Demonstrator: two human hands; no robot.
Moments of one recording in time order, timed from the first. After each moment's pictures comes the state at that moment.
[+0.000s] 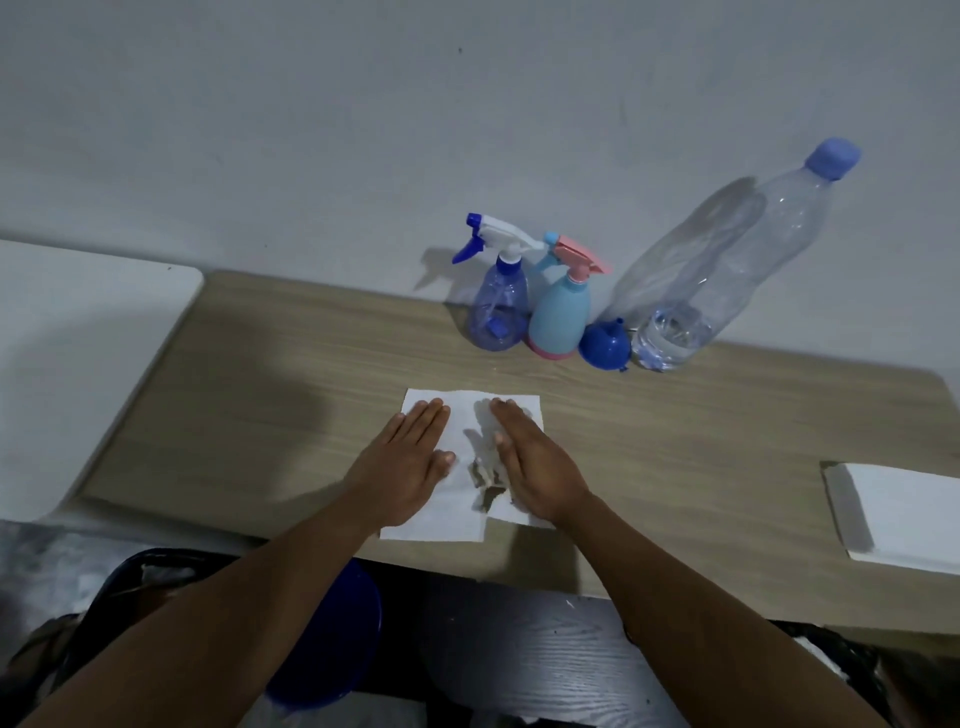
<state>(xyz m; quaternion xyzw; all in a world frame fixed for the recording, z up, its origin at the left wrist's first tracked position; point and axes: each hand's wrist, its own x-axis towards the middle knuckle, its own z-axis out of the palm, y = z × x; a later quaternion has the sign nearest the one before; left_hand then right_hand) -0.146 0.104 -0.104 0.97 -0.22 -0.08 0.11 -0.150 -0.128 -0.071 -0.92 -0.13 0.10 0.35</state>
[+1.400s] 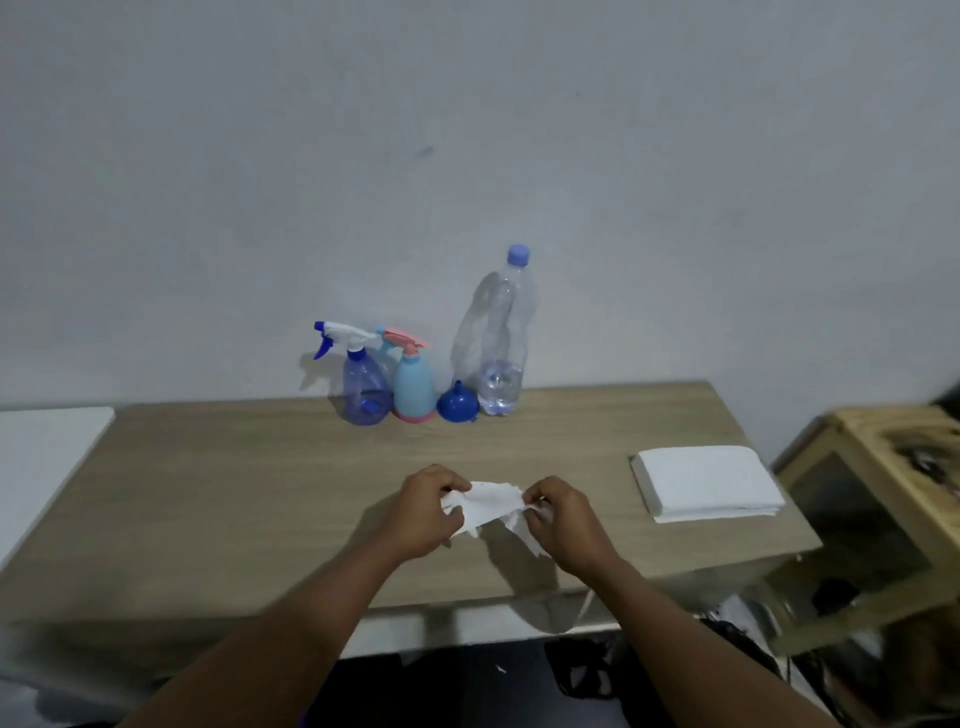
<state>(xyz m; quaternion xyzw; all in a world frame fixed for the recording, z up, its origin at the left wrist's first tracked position) -0.215 -0.089 0.012 0.89 -0.19 -0.07 0.41 -0.278 -0.316 0.001 -0.92 0.02 -0.04 0.38</state>
